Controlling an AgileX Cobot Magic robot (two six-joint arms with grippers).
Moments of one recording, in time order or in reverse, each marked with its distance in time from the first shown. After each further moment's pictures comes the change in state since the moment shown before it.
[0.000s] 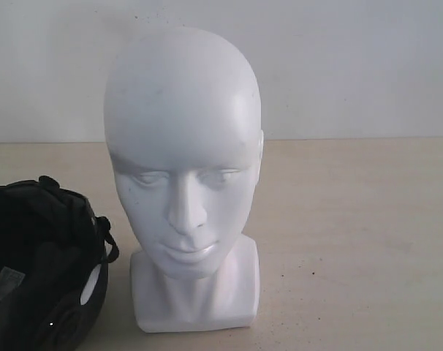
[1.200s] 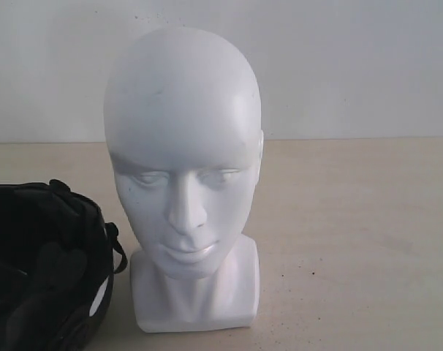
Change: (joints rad) left arm -0.228 -0.038 -0.031 -0.239 0.357 0.367; right arm 0.000 0.000 0.000 0.000 0.000 0.000
